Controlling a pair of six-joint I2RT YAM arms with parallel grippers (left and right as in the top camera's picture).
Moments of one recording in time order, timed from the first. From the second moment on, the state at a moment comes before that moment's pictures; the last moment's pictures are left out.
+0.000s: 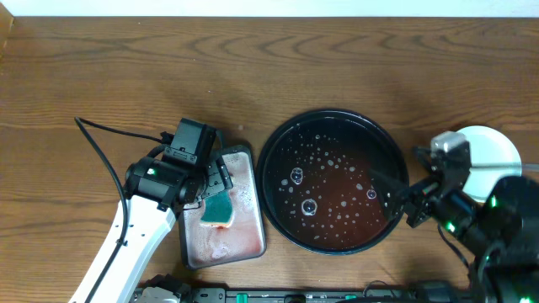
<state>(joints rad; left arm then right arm) -0.33 1.19 1.01 -1.10 -0.08 -0.66 0.08 0.62 0.89 -0.69 -0.51 0.07</state>
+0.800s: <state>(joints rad) -0.33 1.19 1.01 -1.09 -0.08 -0.66 0.08 0.01 0.02 0.03 -0.13 0.04</state>
